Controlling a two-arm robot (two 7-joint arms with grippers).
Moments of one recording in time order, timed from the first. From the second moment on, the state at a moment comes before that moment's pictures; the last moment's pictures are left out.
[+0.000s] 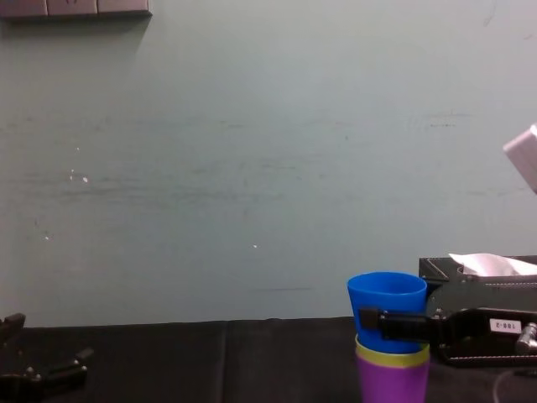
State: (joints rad) left arm -0.20 0.60 0.45 -1.41 -0.25 -0.12 0.03; right arm 0.47 0.45 -0.47 -1.23 0.38 -0.06 0.63
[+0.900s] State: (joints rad) left arm -0.20 0.60 0.45 -1.41 -0.25 -0.12 0.03; right arm 0.46 0.45 -0.47 -1.21 0.39 -0.06 0.64
